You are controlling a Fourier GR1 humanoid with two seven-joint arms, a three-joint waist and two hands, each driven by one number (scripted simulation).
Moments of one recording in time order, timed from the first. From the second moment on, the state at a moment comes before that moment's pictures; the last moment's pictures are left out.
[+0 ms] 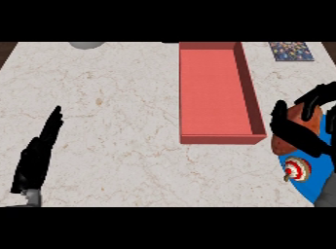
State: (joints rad) left arm 0.03 0.21 0.02 -1.57 -0.17 0.08 0.10; right arm -0.31 -0.17 0.07 -2.08 1.03 0.15 0.82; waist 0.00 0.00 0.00
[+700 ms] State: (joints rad) left arm 0.01 0.20 0.03 -1.57 -0.18 0.06 0.10; right arm -0.80 -0.11 -0.03 -1.49 1.04 0.08 0.83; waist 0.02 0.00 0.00
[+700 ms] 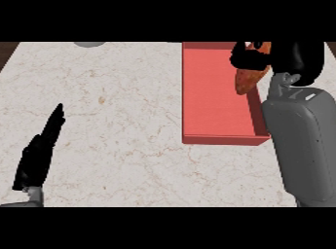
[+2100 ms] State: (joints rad) left arm -0.04 0.19 0.04 -1.53 -0.19 0.04 0.10; right arm -1.08 -0.10 -0.38 -0.61 0.84 -0.66 0.40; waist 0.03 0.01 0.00
